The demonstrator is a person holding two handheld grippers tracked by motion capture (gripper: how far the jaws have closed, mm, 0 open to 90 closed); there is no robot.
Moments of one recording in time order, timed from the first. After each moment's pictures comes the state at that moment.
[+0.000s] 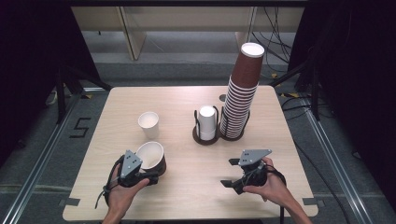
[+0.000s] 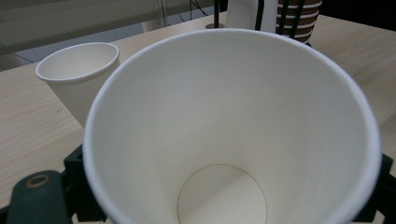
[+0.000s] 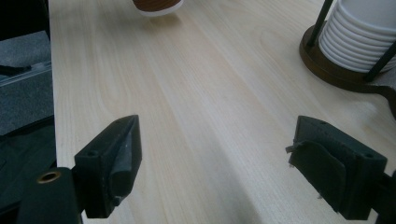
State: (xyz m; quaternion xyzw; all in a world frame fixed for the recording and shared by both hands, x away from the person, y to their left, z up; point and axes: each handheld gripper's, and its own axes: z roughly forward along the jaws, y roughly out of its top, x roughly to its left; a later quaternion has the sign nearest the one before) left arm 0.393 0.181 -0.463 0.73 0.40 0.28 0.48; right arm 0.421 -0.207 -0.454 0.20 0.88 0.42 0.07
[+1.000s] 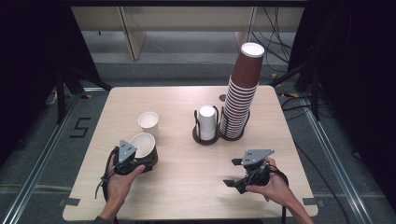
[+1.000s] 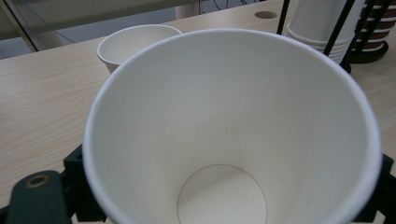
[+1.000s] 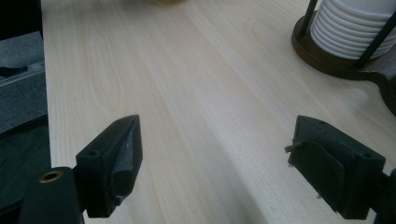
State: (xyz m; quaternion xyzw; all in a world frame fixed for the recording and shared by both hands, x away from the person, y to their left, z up) left arm 0.429 0.199 -0.468 0.71 0.46 0.31 0.44; right arm 0.423 -0.215 -0.457 0.21 0.88 0.42 0.07
